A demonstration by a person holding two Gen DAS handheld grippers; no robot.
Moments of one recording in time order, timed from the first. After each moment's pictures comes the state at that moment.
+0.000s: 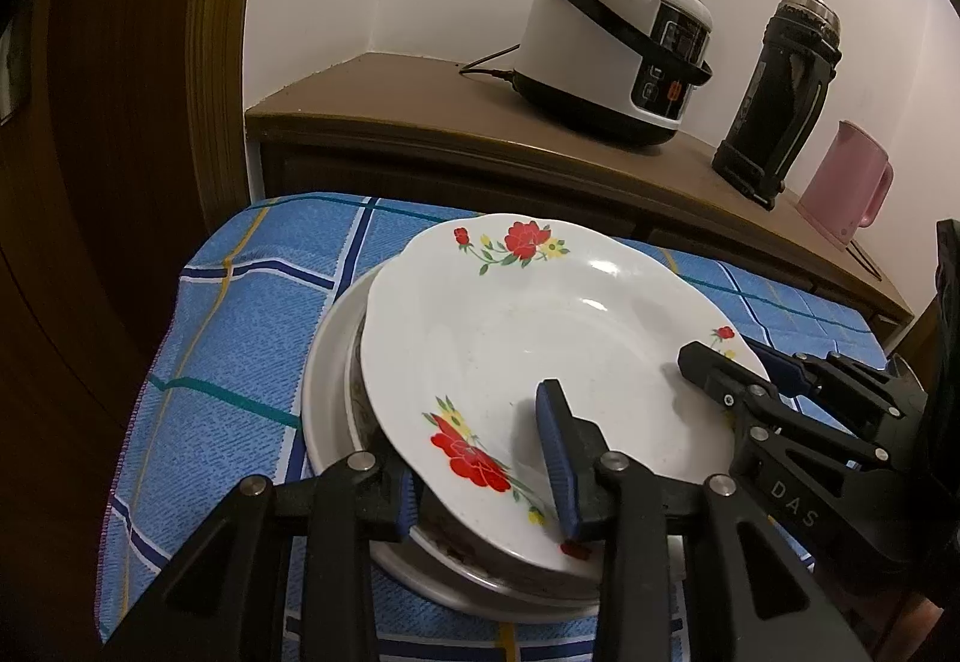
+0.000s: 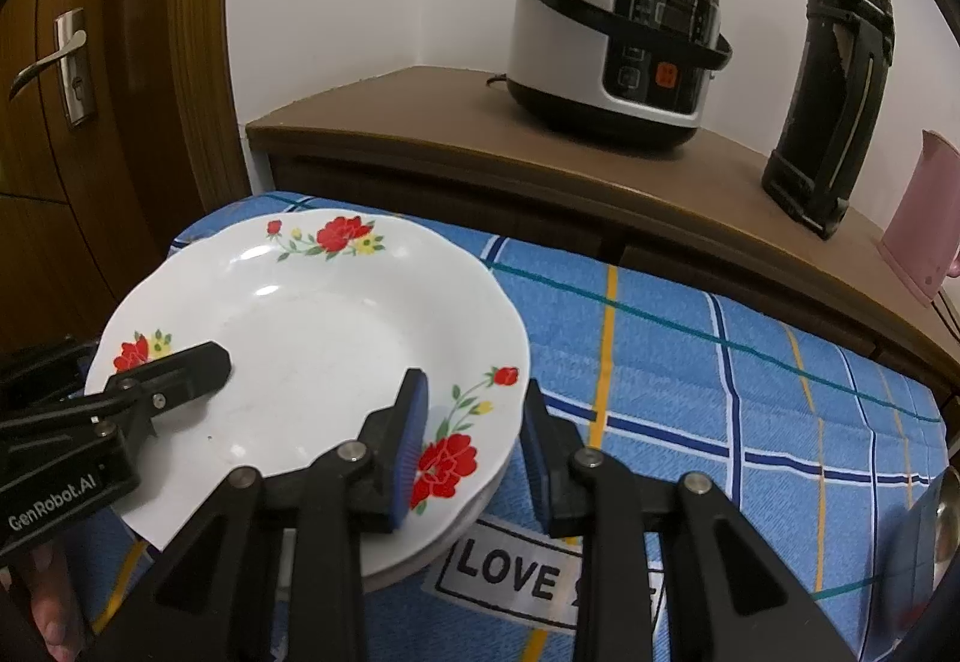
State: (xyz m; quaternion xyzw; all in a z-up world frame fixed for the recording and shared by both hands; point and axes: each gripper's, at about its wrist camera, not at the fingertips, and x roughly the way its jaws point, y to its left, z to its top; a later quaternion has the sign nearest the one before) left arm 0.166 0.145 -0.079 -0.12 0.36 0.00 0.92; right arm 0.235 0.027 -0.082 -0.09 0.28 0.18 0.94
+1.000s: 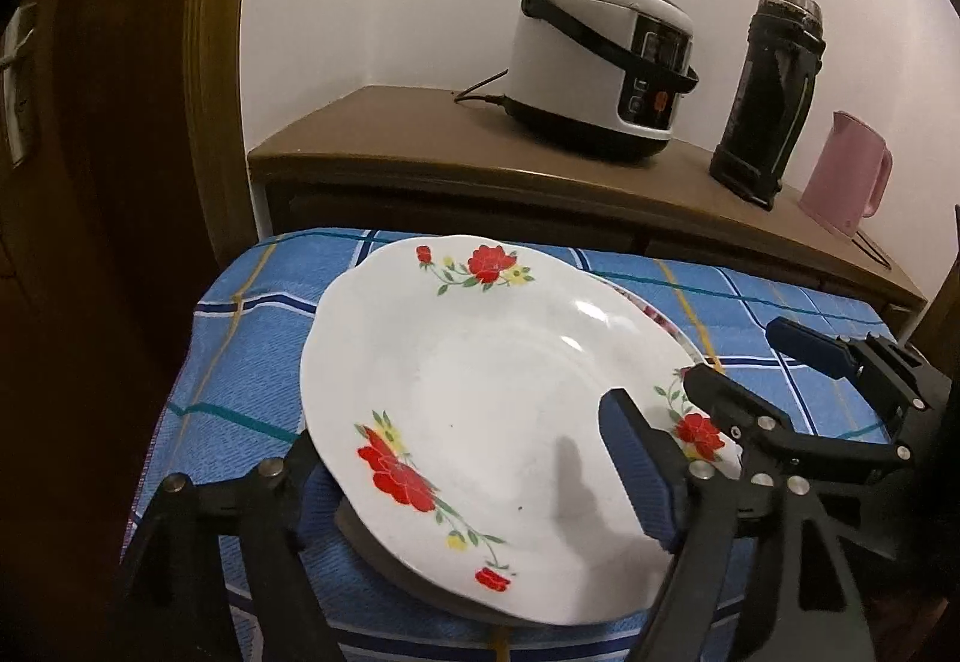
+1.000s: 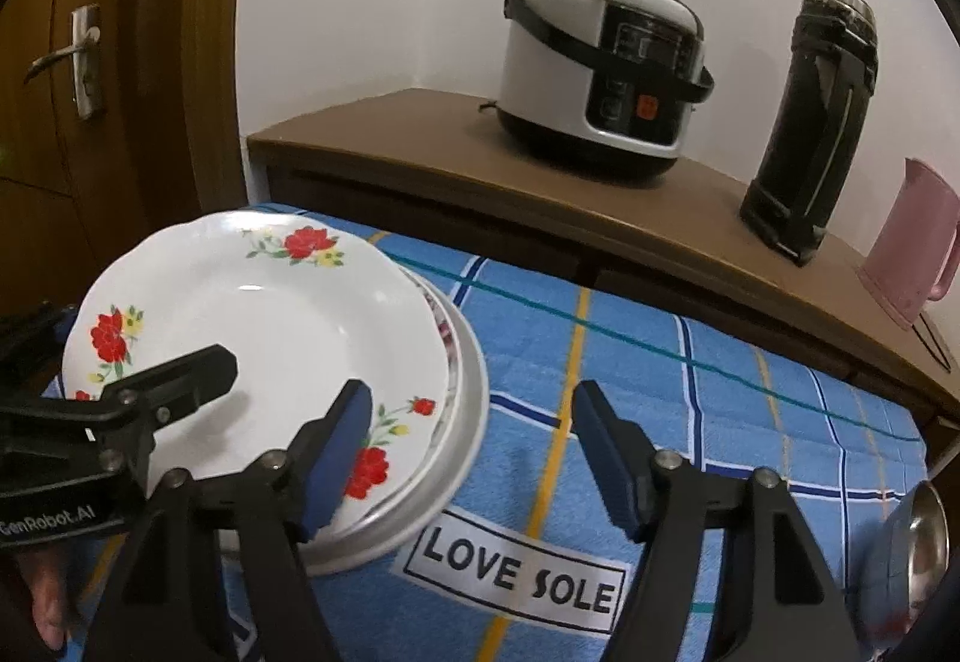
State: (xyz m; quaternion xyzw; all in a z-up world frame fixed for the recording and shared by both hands) left arm 0.159 0.133 -0.069 -0.09 0.33 0.01 0.94; right arm 0.219 0.013 -0.079 -0.10 0.25 0.18 0.95
